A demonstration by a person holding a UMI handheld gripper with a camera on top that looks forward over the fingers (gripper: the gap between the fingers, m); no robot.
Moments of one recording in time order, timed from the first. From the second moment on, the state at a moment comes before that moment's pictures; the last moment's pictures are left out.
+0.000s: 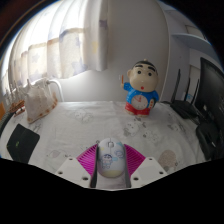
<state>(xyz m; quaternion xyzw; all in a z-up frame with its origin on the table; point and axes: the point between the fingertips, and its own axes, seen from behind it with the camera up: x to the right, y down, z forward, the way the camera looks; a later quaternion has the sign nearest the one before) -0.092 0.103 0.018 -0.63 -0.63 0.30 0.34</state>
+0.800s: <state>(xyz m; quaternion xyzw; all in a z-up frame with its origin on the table) -0.066 -0.291 0.042 -0.62 -0.64 0.33 0.30</state>
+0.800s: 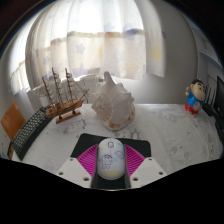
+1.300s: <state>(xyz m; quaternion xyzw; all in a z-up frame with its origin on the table) 0.028 -0.279 0.126 -0.64 -0.66 0.27 0.28</state>
